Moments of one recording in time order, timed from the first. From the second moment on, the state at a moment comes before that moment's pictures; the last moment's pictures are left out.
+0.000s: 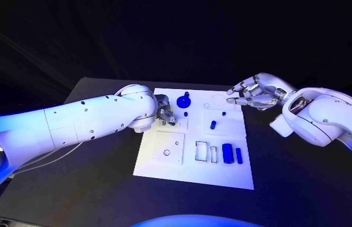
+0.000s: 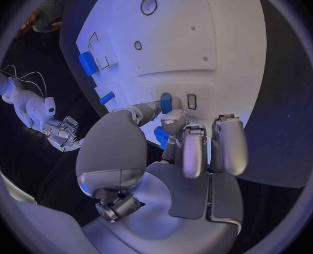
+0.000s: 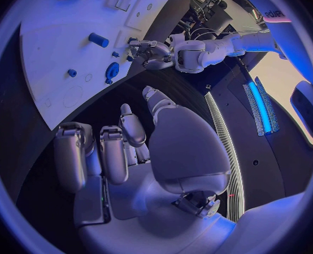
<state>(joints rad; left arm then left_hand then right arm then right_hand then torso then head) 1.24 -0.66 -0.03 1.42 -1.16 0.06 -0.65 1.09 -0.16 0.75 0.14 0.16 0.89 0.05 0.64 0.74 1.35 -0.04 1.10 0.99 1.47 -0.09 1.49 1.31 0.07 1.45 0.01 1.41 1.26 1.36 -0.99 -0.11 1.69 -0.85 -0.29 -0.03 1.27 -0.10 0.17 0.12 0.30 0.91 0.16 0.16 0.18 1.28 0.08 1.26 1.27 1.46 0.01 1.53 1.31 0.01 1.46 0.11 1.45 1.31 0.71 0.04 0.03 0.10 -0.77</state>
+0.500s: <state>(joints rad) 1.25 -0.64 -0.03 1.39 -1.15 0.10 -0.66 1.08 -0.16 0.76 0.14 0.16 0.90 0.05 0.65 0.75 1.35 -0.04 1.09 0.97 1.47 -0.09 1.49 1.31 0.08 1.45 0.00 1.41 1.26 1.36 -0.99 -0.11 1.69 -0.85 -0.29 -0.03 1.27 -0.10 0.17 0.12 0.30 0.91 0.16 0.16 0.18 1.28 0.08 1.26 1.27 1.46 0.01 1.53 1.31 0.01 1.46 0.11 1.45 1.31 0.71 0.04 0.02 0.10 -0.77</state>
